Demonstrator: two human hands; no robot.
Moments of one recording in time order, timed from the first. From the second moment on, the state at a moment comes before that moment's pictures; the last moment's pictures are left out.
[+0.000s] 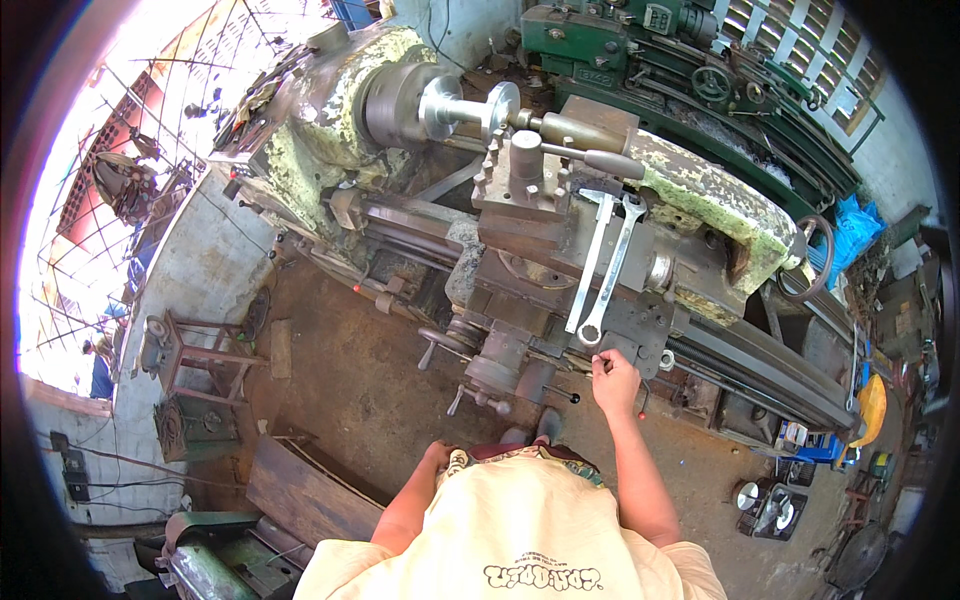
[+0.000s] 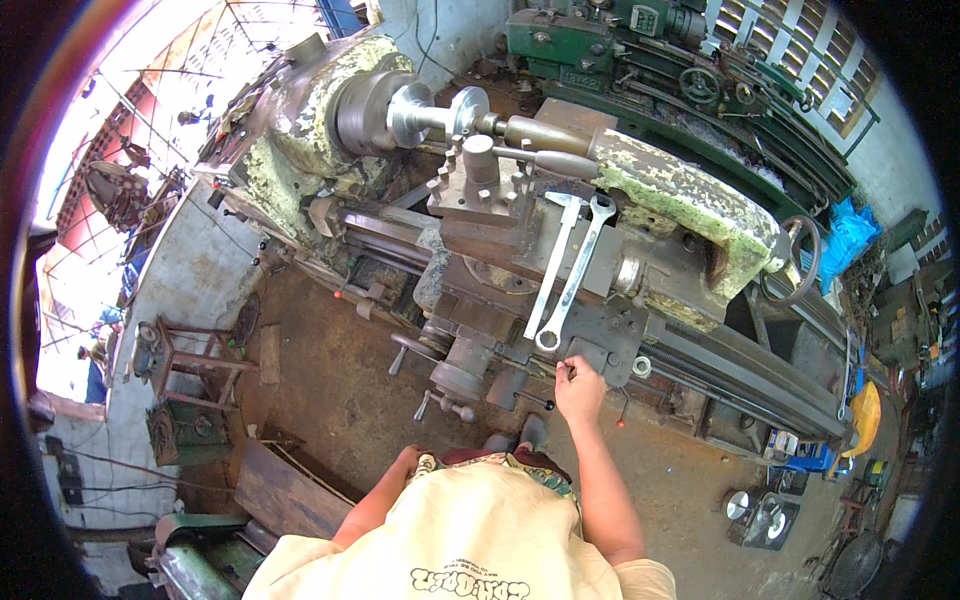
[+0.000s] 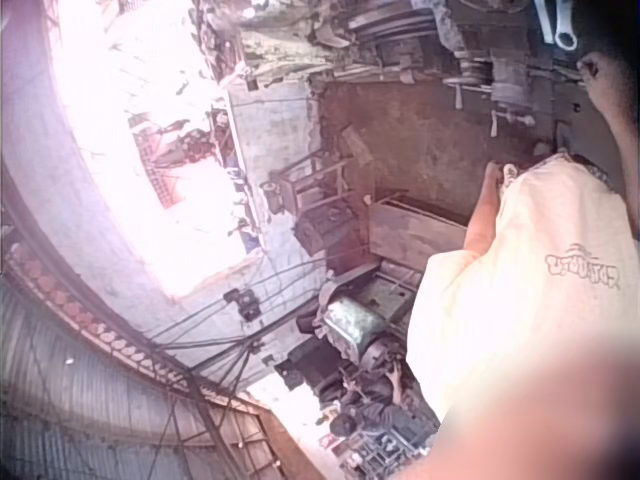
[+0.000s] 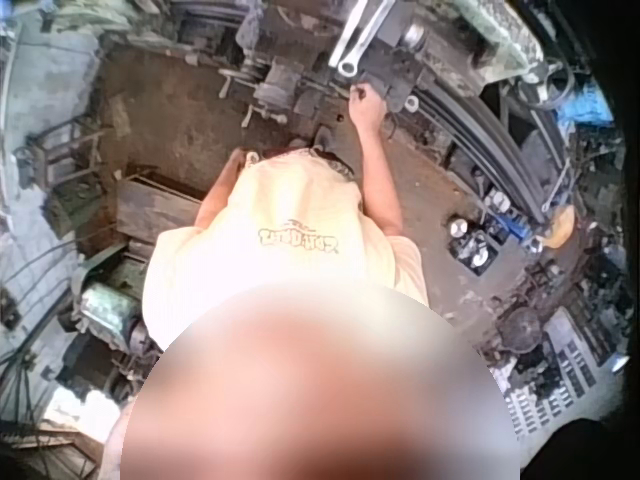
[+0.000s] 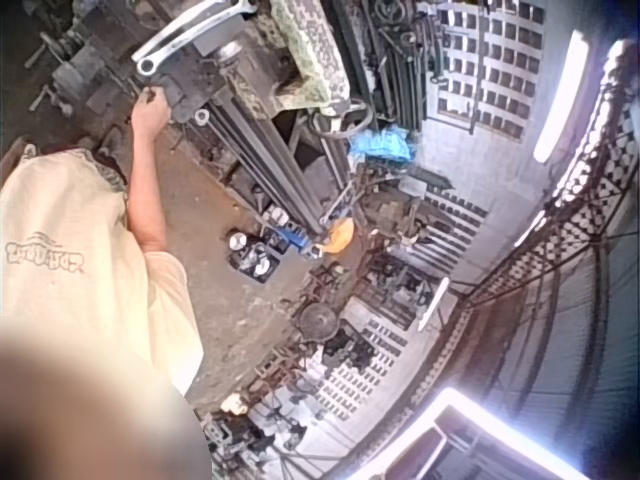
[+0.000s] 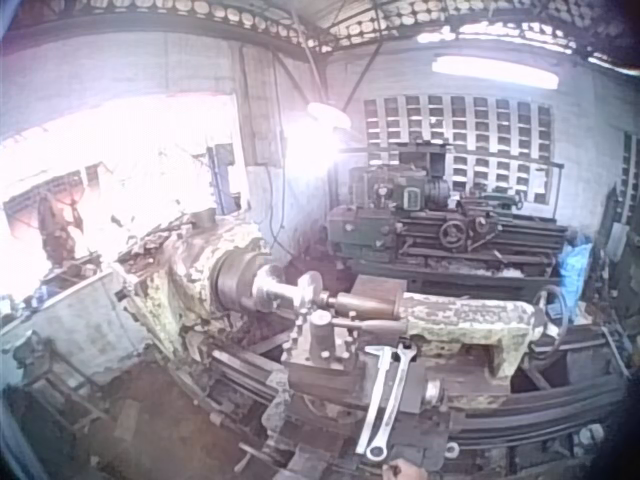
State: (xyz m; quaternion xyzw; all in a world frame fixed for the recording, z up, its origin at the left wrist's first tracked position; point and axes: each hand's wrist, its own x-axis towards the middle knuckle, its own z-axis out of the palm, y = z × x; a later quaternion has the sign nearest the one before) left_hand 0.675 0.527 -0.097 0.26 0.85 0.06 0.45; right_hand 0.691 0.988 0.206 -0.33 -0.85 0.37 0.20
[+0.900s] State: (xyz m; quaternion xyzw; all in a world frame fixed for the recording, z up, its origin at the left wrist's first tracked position) left_hand 0.676 0.527 -0.081 0.03 0.84 0.19 0.51; right_hand 0.693 0.990 0.205 -0.33 -0.84 0.38 0.18
